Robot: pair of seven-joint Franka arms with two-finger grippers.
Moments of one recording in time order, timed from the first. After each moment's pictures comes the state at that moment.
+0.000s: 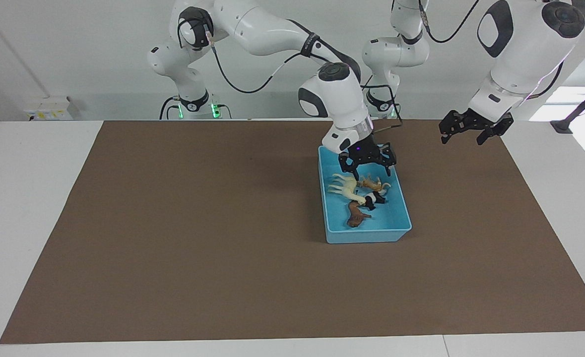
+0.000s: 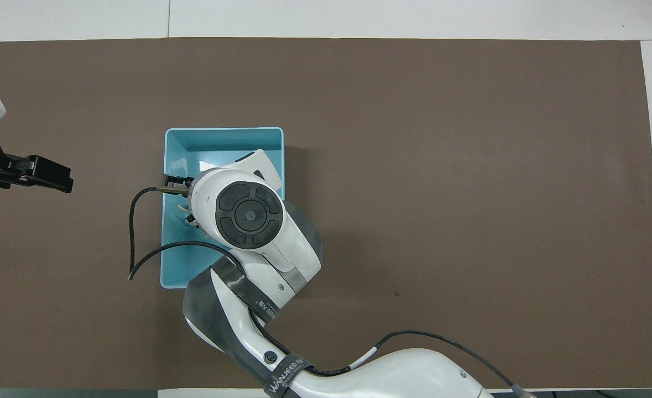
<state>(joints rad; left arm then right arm) -0.04 0.01 -0.02 -1.63 0.02 1.55 0.09 0.84 0.60 -0.06 -1.30 0.21 2.37 0.93</state>
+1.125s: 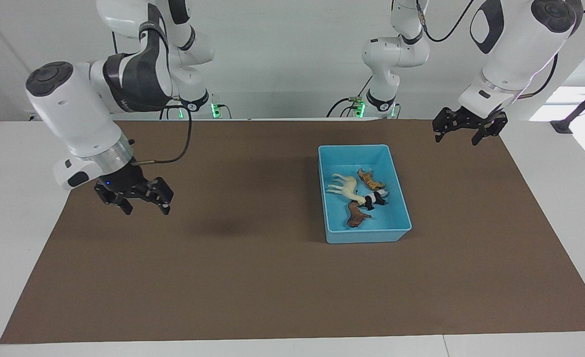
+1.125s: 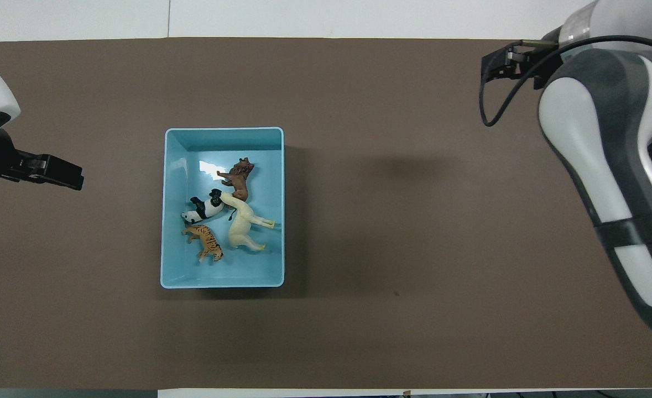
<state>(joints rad) -0.07 0.01 -0.02 -1.61 0.02 1.55 0.11 0.16 0.35 -0.19 -1.36 0.16 1.79 0.07</state>
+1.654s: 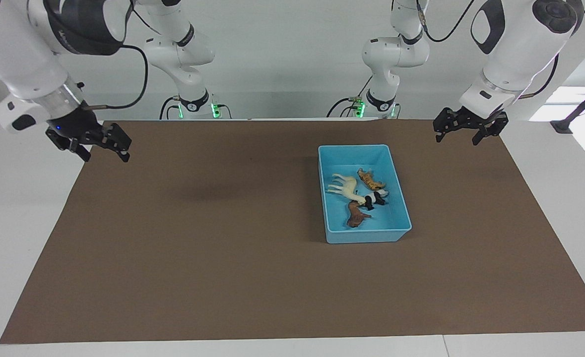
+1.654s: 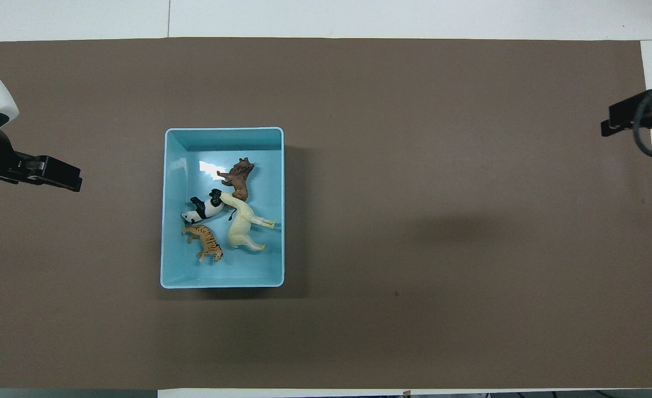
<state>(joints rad) -0.07 0.01 -0.02 -1.61 0.02 1.55 0.11 0.06 0.14 -0.20 -1.39 0.09 1.50 -0.04</state>
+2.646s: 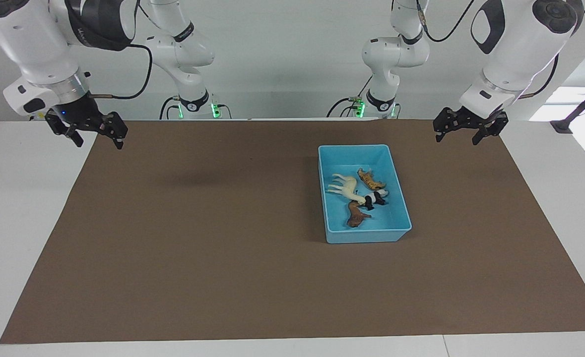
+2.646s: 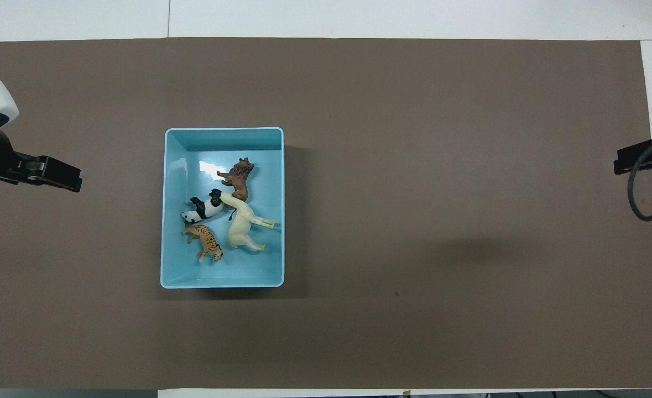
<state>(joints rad) -0.07 0.01 -0.02 -1.61 0.02 1.55 0.11 -0.05 -0.01 -0.04 -1.67 -0.05 1.65 -0.03</state>
